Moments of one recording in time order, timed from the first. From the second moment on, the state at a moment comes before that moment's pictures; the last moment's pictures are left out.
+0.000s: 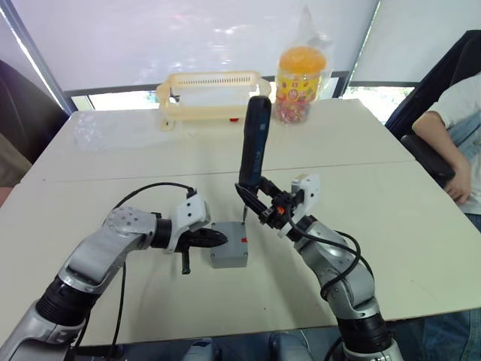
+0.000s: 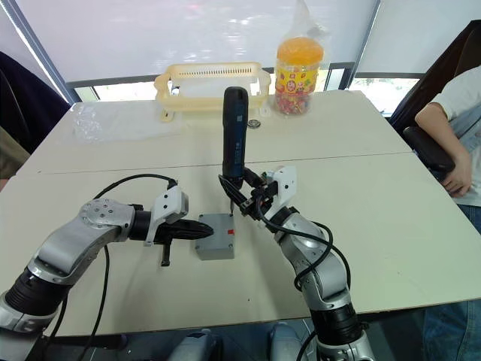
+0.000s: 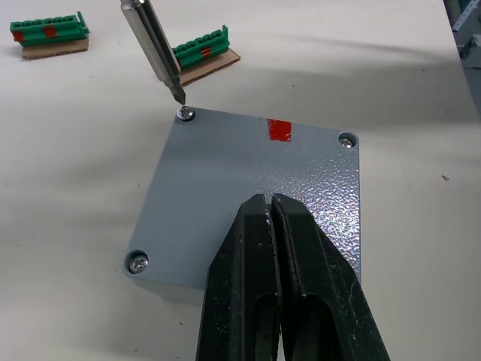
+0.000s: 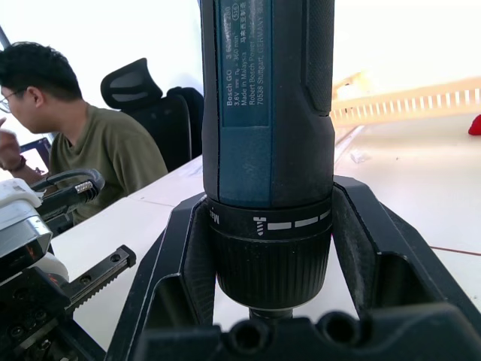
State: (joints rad) left arm -0.44 0.75 -0.22 -0.32 -0.36 0.64 -1.06; right arm -0.31 -0.12 0.13 -0.32 0.39 0.34 0.41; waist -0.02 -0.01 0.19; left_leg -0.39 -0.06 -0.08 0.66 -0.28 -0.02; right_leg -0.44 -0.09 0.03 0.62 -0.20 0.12
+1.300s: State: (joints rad) left arm -0.44 0.75 -0.22 -0.32 -0.36 0.64 -1.05; right arm -0.29 -0.11 0.15 -0.33 0.35 0.31 0.41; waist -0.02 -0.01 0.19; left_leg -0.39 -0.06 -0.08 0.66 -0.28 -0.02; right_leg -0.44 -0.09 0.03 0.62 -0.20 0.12
